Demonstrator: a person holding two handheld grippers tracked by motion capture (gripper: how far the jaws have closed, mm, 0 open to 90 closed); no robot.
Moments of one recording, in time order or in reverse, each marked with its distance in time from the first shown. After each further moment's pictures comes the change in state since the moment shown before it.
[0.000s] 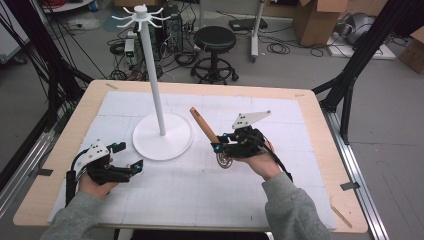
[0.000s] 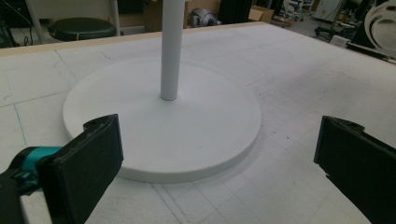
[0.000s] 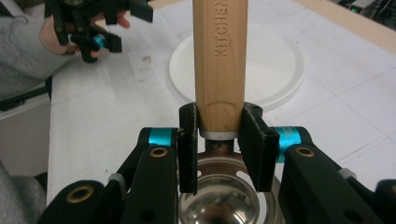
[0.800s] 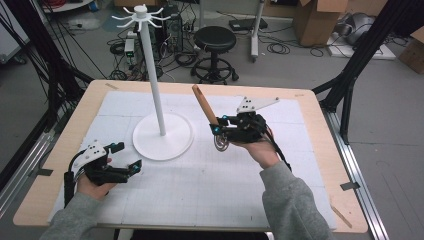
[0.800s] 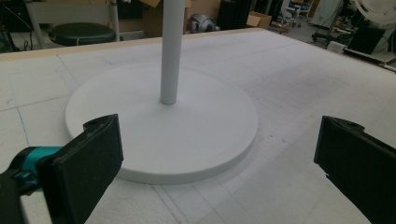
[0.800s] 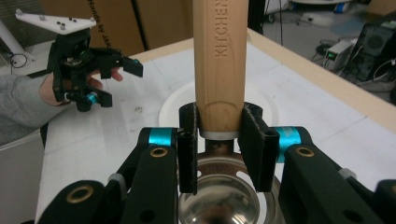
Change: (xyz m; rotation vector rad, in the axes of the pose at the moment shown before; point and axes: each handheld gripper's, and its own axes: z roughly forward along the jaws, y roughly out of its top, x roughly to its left) left arm 0.000 0.000 -0.005 -0.023 -0.007 -0.006; right arm -0.009 0.032 -0.011 -0.156 -0.030 -0.021
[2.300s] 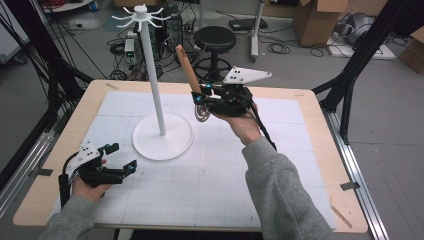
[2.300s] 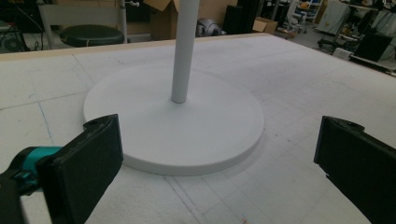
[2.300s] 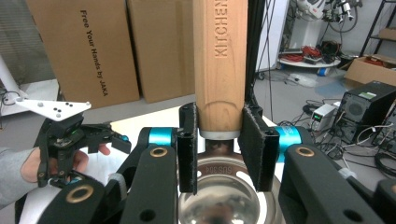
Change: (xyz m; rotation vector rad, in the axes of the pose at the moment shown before) left arm 0.004 -0.002 -0.011 -0.020 0.025 -0.016; right arm 0.003 0.071 0.022 -0.191 -0.015 -0.062
